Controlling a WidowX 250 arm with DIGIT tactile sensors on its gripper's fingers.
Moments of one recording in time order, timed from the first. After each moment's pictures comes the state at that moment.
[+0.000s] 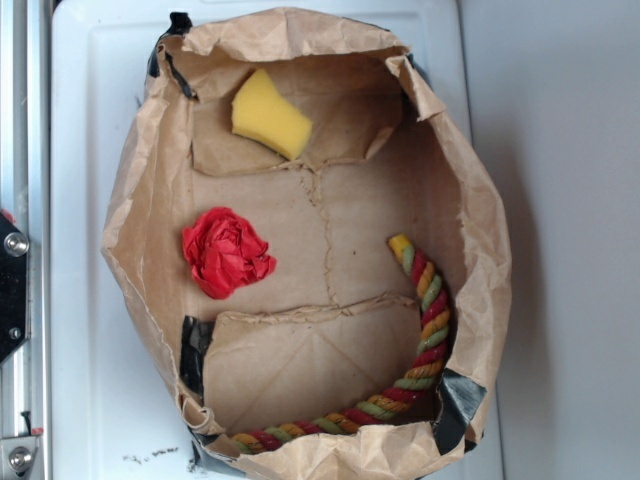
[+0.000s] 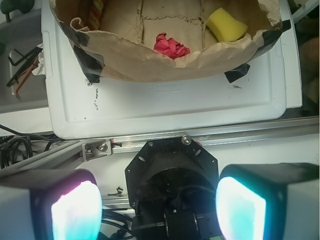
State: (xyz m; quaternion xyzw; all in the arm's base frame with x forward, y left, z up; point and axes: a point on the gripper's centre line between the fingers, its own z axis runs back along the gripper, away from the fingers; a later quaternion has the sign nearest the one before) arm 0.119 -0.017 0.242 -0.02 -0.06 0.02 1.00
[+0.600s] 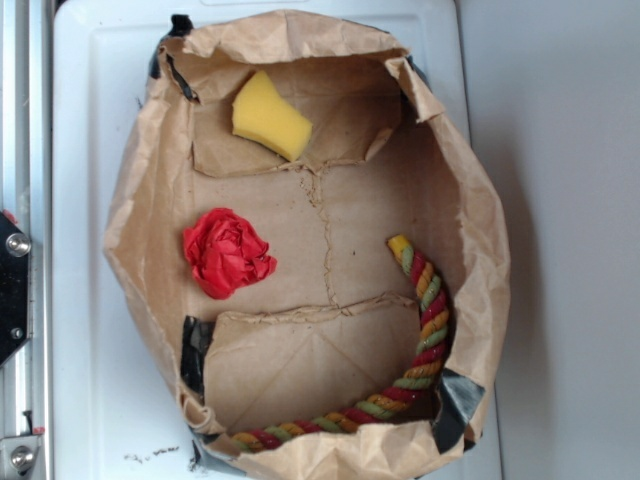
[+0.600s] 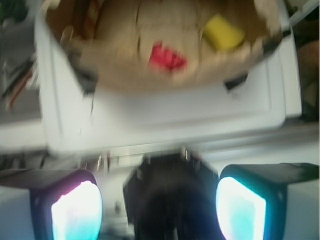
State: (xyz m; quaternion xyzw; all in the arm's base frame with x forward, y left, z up) arm 0.166 0.005 0.219 0.00 -0.08 0.11 0.99
